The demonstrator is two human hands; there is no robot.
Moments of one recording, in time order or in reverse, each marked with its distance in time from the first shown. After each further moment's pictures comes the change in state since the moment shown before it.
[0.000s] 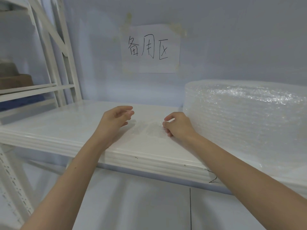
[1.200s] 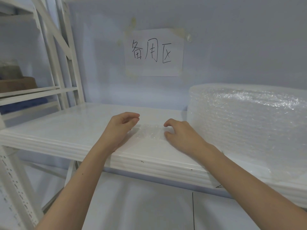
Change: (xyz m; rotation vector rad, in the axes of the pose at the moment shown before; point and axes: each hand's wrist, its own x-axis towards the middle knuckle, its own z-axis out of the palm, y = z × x) left_hand -0.002 -0.002 0.001 0.121 -0.035 0.016; right_hand -0.024 -0.006 -0.007 -0.595 -0.132 -0.304
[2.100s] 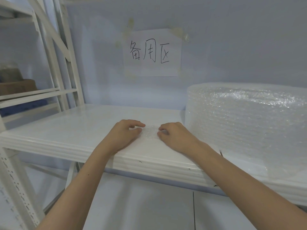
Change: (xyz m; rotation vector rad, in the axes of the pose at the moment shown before) left_hand 0.001 -0.003 0.008 0.457 -0.156 0.061; right_hand 0.012 0.001 0.013 -0.028 -0.066 -0.043
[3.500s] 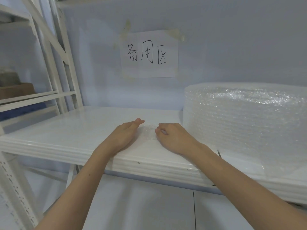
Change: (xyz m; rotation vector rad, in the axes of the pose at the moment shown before) left_hand 0.009 -0.002 0.008 -0.028 -0.112 -0.099; right_hand -0.007 -0.002 0.000 0.074 0.063 -0.054
